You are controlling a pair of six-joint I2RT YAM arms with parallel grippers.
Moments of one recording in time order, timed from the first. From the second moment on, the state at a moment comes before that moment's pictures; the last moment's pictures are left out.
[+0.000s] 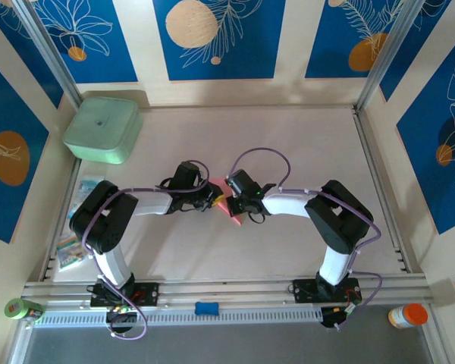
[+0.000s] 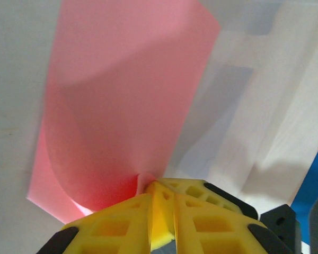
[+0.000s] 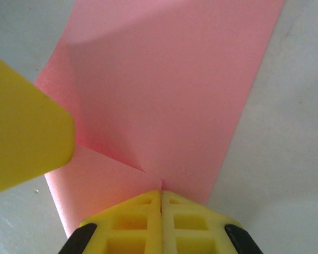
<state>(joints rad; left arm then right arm) -0.57 1.76 0.80 0.22 0.48 -1.29 0.77 1.76 0.92 -0.18 0.06 0.36</state>
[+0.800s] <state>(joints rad) -0.62 1.74 0.80 0.15 0.44 -1.25 0.77 1.77 0.93 -0.20 0.06 0.38</state>
